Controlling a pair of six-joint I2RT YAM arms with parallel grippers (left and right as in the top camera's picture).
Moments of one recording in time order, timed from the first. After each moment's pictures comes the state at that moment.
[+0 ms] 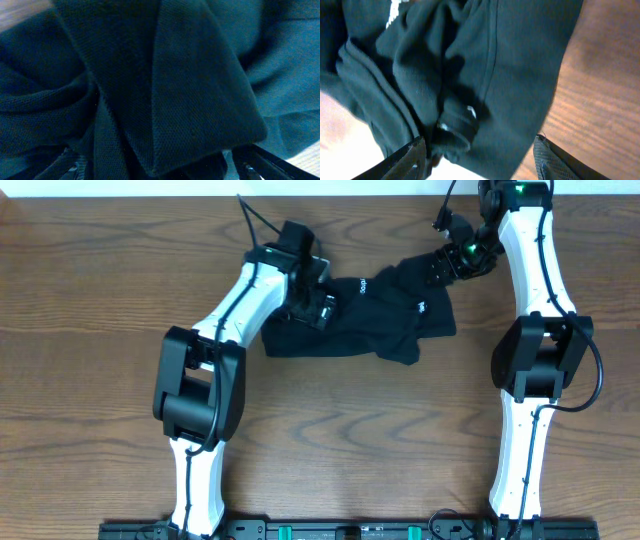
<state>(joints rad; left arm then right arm) -0.35 2.18 1.71 -0.86 0.17 0.04 0.00 2.51 2.44 -1.44 -0.36 -0.37</state>
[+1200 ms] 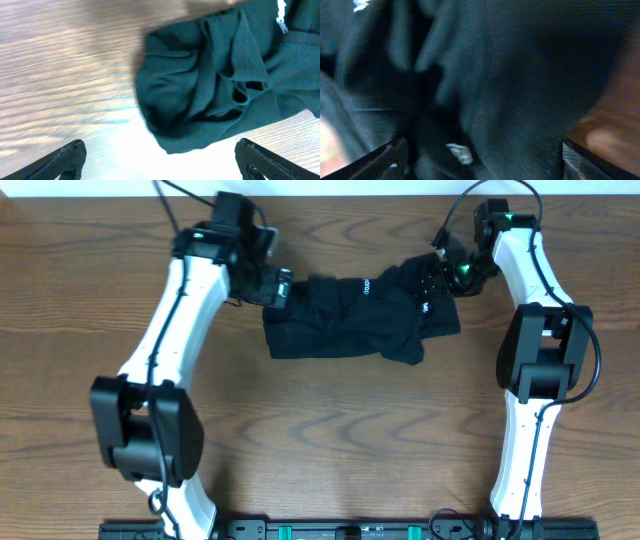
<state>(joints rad) -0.17 1.91 1.71 -1.01 0.15 0.03 -0.02 2.50 2.14 -1.20 -0.52 -0.31</state>
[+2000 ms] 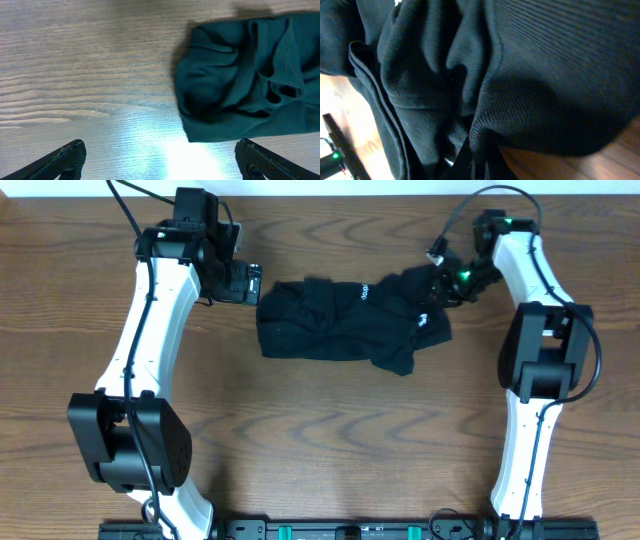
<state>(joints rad) -0.08 1.86 1.71 -1.05 0.07 0.03 -0.04 2.50 2.11 -1.27 -0.64 -0.32</state>
